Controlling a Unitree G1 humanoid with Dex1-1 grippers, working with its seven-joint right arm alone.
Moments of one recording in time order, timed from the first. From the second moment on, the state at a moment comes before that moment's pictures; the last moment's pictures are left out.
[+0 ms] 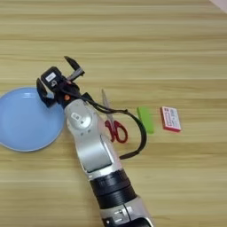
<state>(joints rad) -0.26 -0.12 0.23 -0.13 -0.40 0.27 0.18</state>
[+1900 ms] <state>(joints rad) 0.06 -0.25 -0.30 0.12 0.06 0.04 0.16</state>
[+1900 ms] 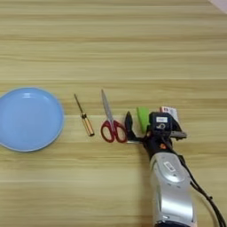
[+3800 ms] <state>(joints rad) -0.01 -0.26 -0.29 0.25 0.13 0.10 0.18</state>
